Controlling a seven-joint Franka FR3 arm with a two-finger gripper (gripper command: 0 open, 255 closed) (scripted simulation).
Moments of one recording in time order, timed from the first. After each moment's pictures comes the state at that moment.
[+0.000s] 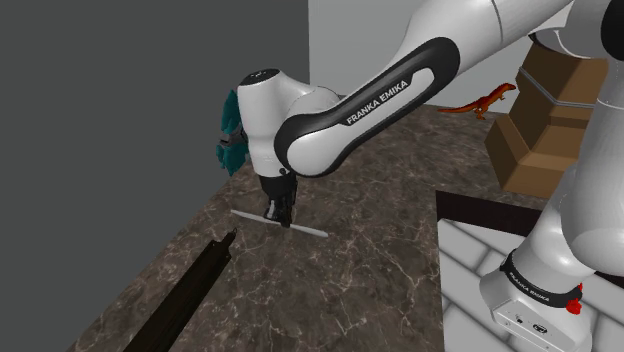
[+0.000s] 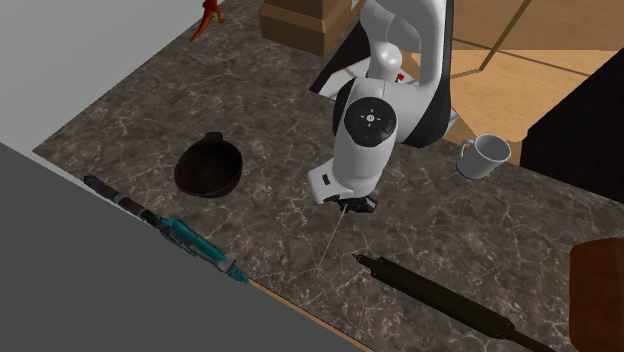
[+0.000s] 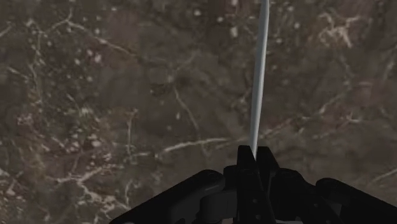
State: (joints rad) arm 0.24 0.25 0.46 -1.98 -0.12 2.15 0.23
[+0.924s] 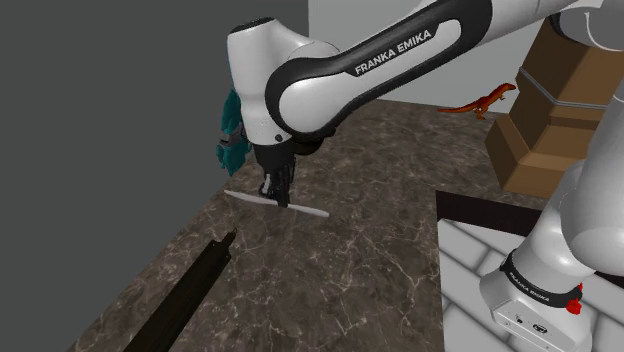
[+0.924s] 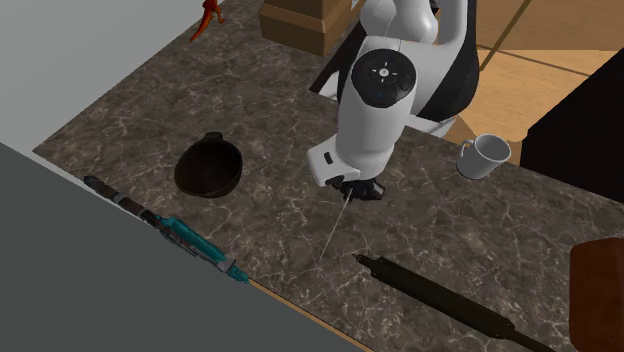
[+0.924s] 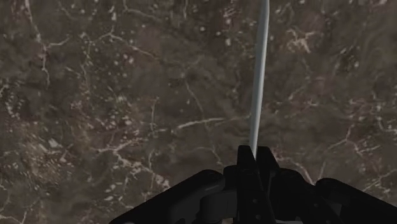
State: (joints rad) arm 0.23 0.17 0.47 -1.89 -0.07 1.99 0.20
